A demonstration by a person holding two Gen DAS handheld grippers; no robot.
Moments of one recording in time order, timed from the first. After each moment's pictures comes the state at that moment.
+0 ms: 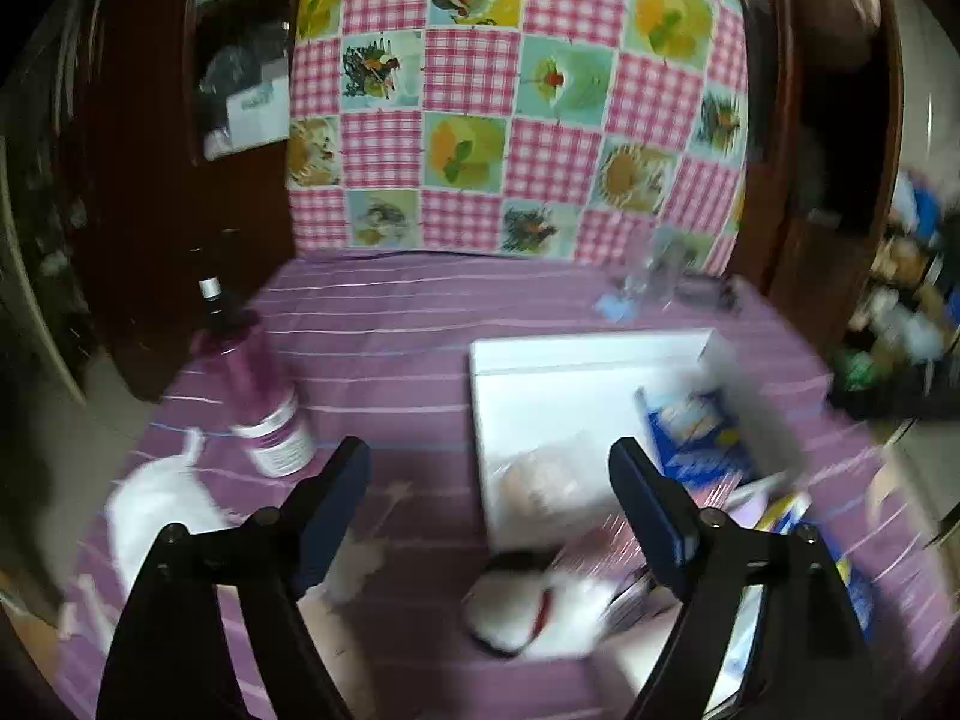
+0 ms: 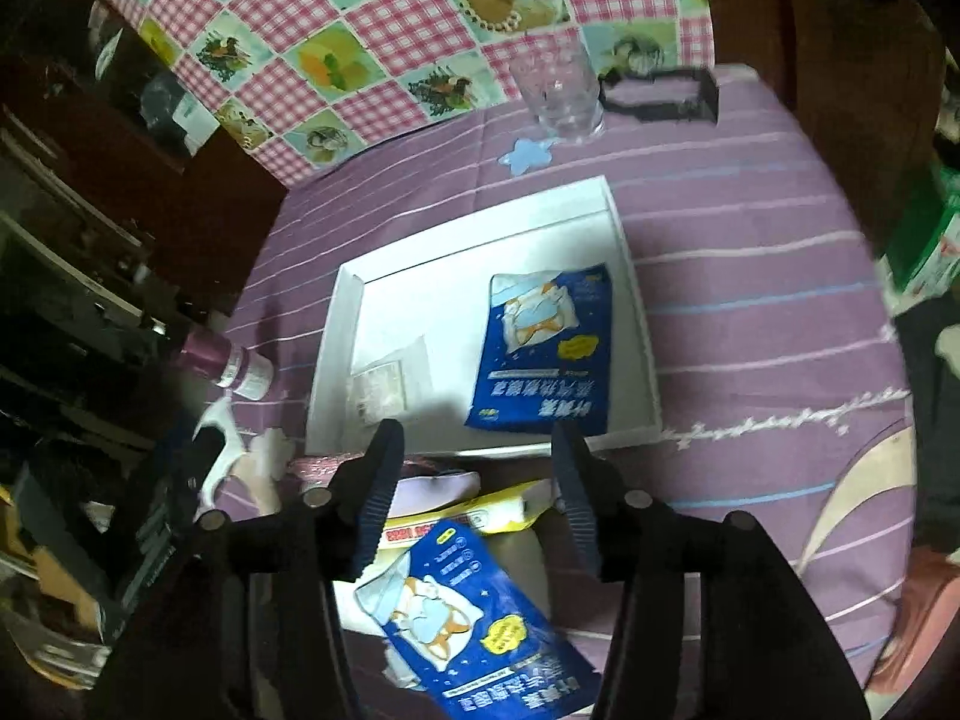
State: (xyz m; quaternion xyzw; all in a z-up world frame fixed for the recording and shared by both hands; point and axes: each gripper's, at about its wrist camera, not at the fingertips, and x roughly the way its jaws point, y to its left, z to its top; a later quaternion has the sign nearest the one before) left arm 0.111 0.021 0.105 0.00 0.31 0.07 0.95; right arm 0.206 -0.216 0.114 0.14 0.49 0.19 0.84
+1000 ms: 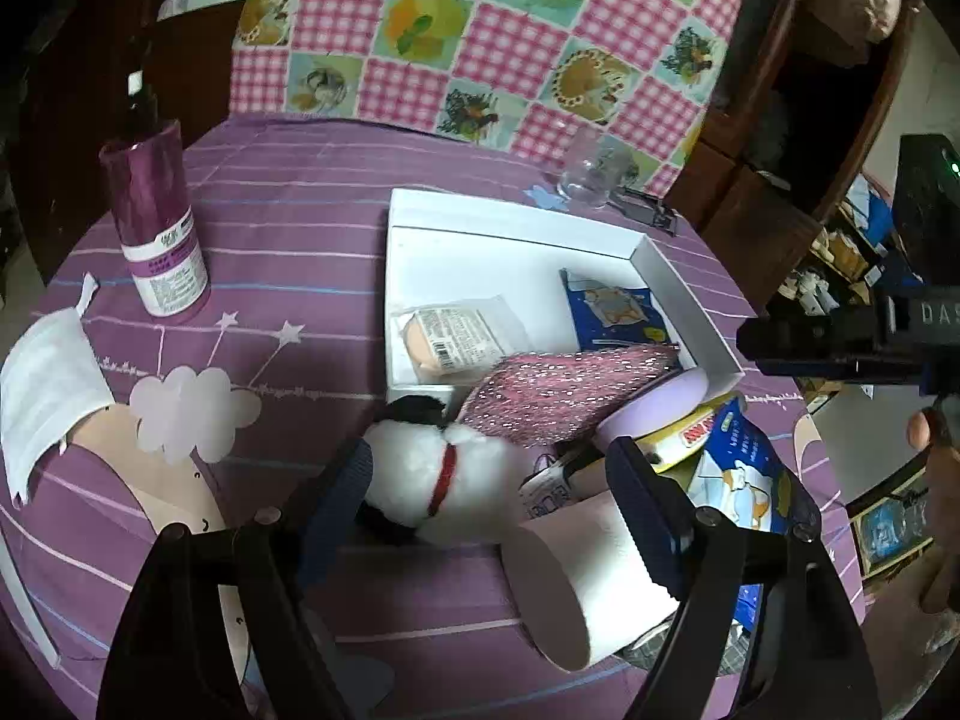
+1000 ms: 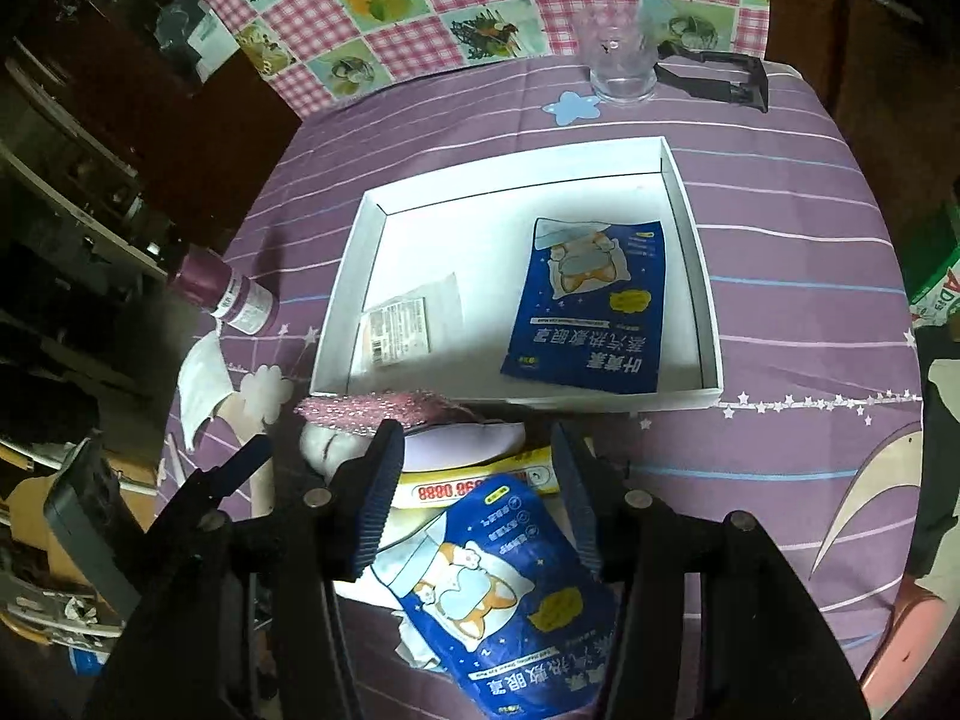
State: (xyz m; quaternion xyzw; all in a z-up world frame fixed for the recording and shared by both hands) left arm 0.100 0.029 0.055 -0.13 0.40 -0.04 0.91; right arm 0.192 -0.171 0.090 0.09 0.54 0.23 0.80
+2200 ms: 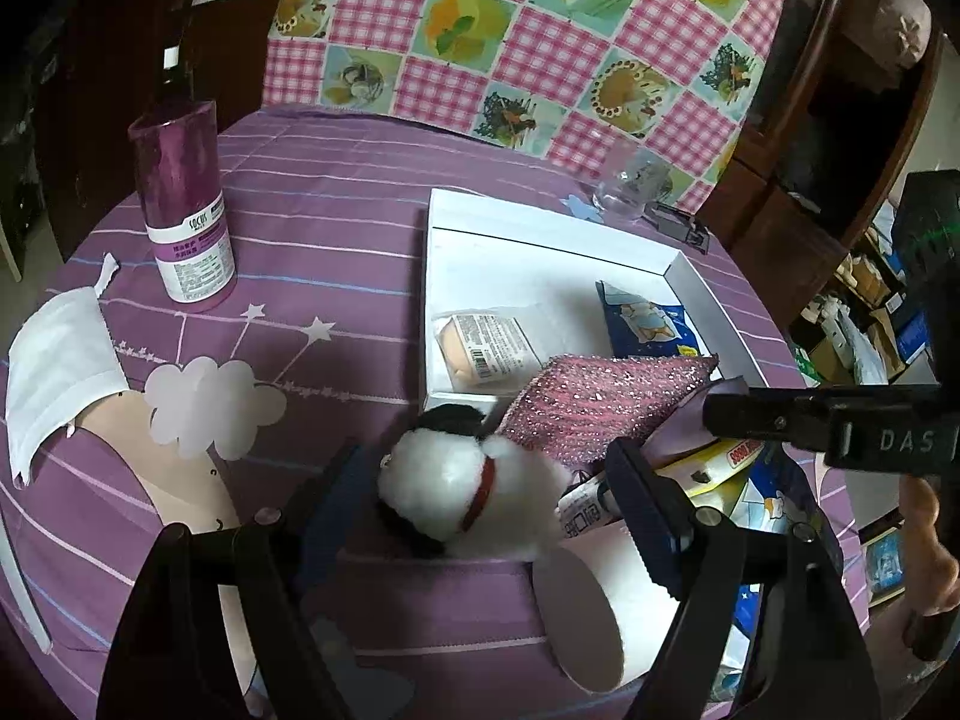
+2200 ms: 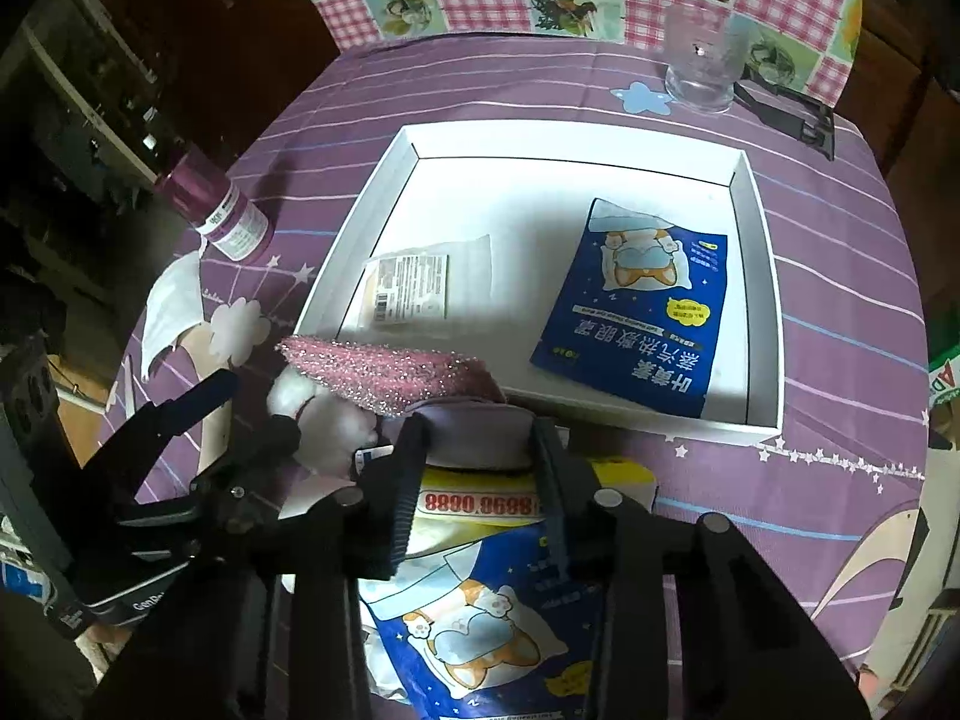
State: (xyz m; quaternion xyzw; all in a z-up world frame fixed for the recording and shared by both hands) left arm 0.104 0.040 0.051 -0.14 0.39 0.00 0.91; right arm 0.193 -0.132 0.072 -0.01 0.53 0.26 0.81
